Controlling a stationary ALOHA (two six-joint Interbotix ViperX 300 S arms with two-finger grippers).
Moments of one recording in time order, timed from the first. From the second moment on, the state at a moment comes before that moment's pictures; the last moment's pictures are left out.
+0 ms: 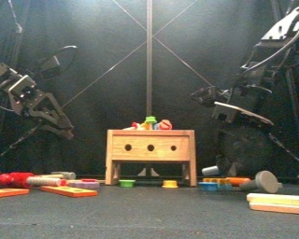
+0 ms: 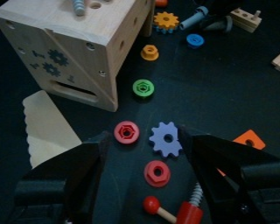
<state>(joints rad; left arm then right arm) 0.25 -0.50 1.28 -0.12 -0.30 0.07 0.09 -0.03 0.80 -0.80 0.58 1.63</state>
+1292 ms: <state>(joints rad) 0.09 -0.08 0.96 0.10 -0.58 0.08 0.19 0.03 0.58 -1.32 0.58 1.63</state>
